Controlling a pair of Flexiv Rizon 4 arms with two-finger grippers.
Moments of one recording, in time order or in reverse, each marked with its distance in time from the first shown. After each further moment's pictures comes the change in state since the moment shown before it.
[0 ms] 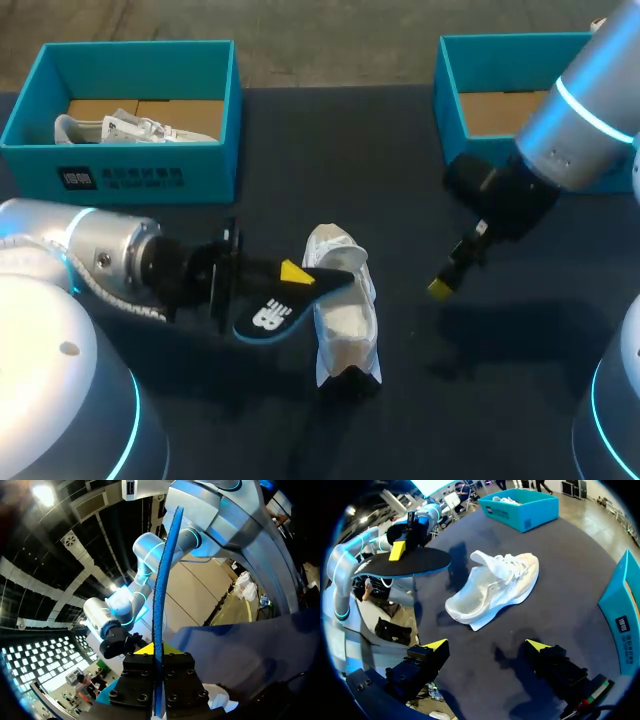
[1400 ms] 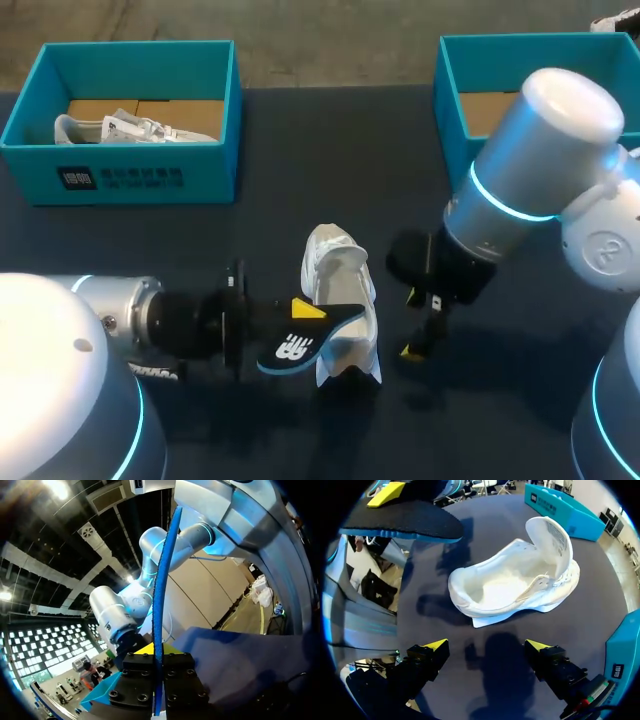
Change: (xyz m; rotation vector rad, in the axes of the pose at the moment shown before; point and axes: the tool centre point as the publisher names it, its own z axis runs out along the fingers) left arm 0.033 -0.010 0.019 -0.050 -0.145 -0.079; right arm 0.018 -0.010 0.085 0.125 -0.103 -0.354
